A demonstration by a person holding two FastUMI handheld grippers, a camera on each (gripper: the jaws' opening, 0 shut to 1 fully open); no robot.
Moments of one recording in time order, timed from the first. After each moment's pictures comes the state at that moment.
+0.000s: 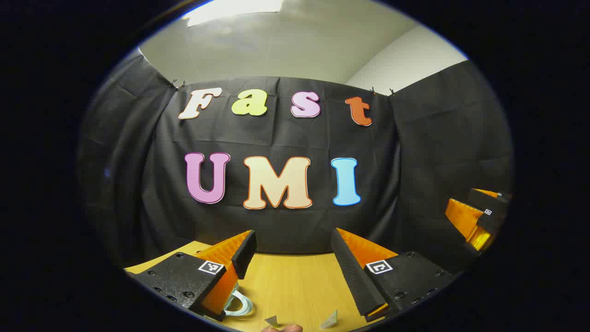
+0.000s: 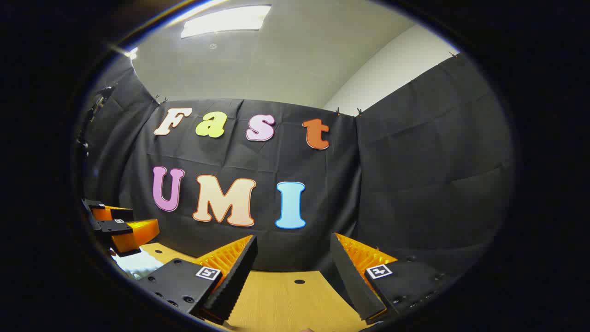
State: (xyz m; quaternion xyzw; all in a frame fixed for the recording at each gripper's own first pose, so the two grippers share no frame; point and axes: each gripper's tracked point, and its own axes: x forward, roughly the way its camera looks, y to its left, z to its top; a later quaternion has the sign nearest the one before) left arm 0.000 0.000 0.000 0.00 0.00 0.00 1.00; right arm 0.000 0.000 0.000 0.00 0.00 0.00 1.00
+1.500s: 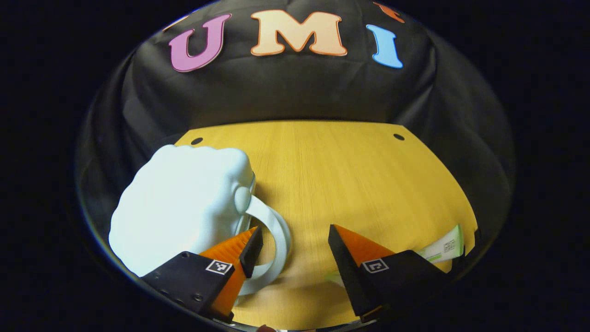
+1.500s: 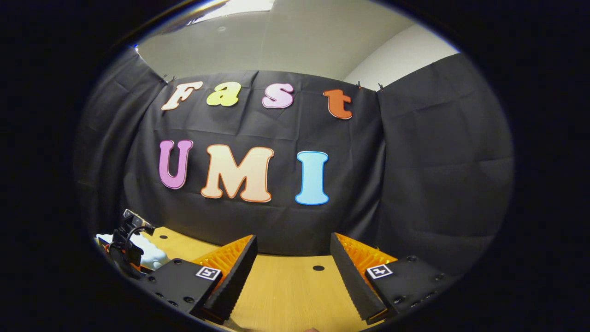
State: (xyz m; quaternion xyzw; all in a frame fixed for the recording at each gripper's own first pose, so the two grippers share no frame) left arm 0.013 0.108 -0.331 -0.01 0.45 -0.01 0.89; right arm 0.059 0.078 -0.100 -0.02 0.09 0.02 1.00
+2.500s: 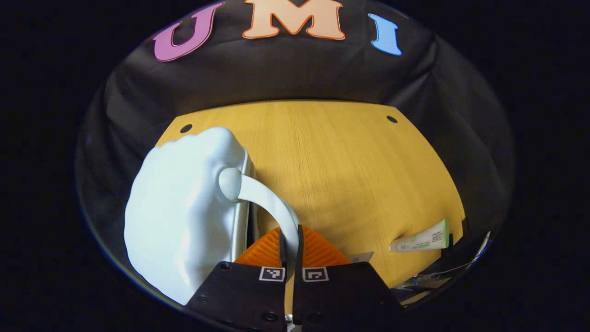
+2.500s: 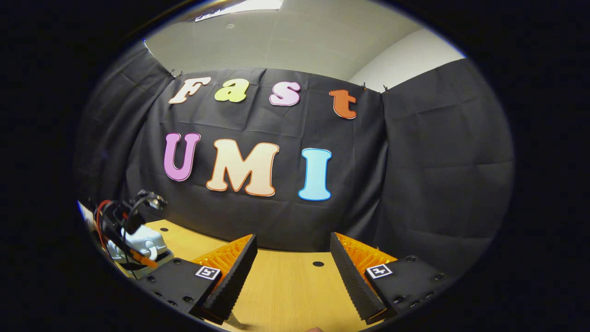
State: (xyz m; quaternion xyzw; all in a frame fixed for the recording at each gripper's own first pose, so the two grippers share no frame) left arm 0.016 0.130 -0.269 -0.01 0.50 -0.05 0.86; right arm 0.035 0.090 -0.111 -0.02 0.08 0.04 1.00
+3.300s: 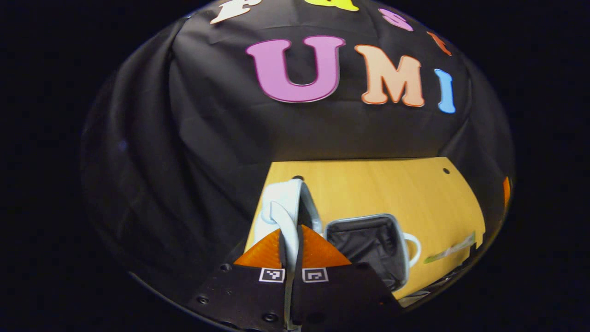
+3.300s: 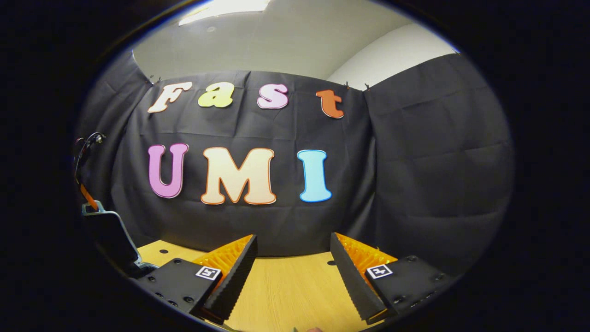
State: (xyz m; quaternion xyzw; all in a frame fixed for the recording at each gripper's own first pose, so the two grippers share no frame) left arm 0.045 0.488 -0.141 0.03 0.40 0.08 0.91; right arm 0.047 0.196 -0.116 0.01 0.08 -0.05 1.00
